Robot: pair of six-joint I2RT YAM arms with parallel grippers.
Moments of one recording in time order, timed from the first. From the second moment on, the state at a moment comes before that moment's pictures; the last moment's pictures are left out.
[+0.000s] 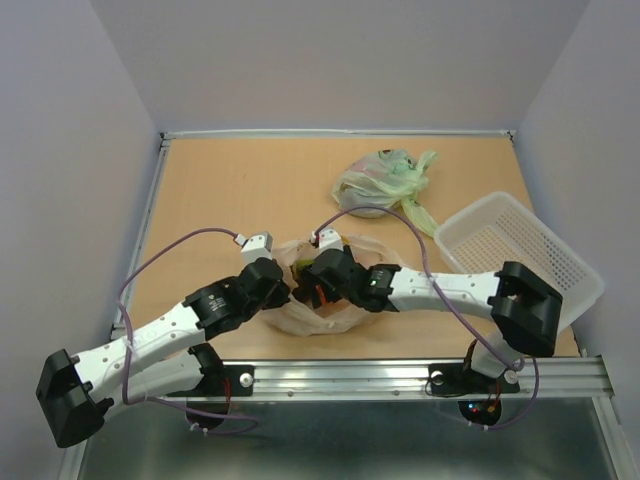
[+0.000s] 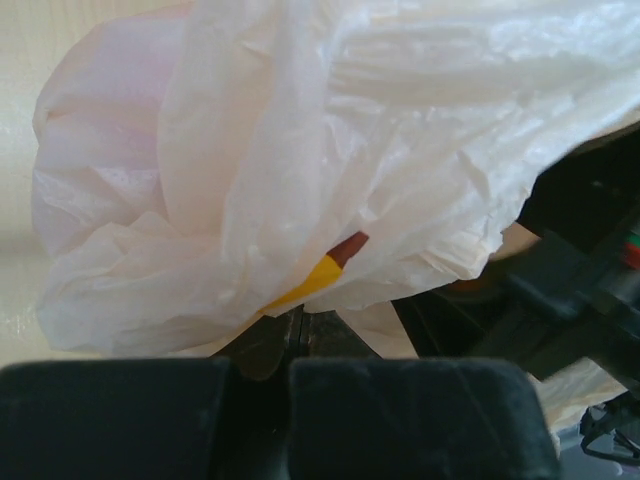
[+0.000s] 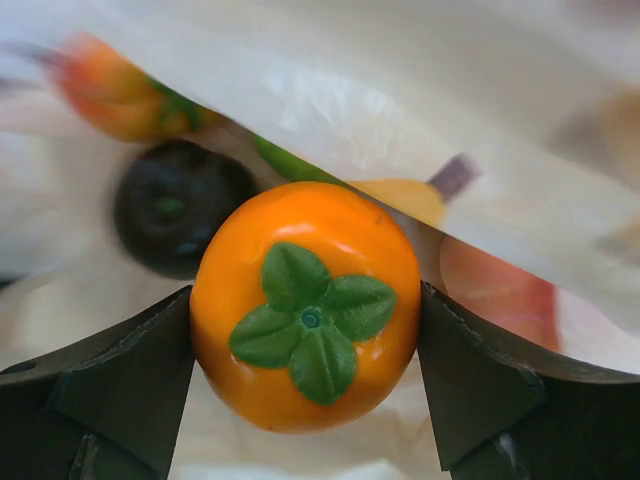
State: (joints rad) left arm -0.91 0.84 0.58 -0.52 -0.35 -0.91; right arm 1.13 1.63 0.99 -0.21 0.40 0.50
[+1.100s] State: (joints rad) left arm -0.52 0.98 0.66 -0.28 -0.20 -0.42; right arm 0.19 1.09 0.98 -0.32 0.59 0.30
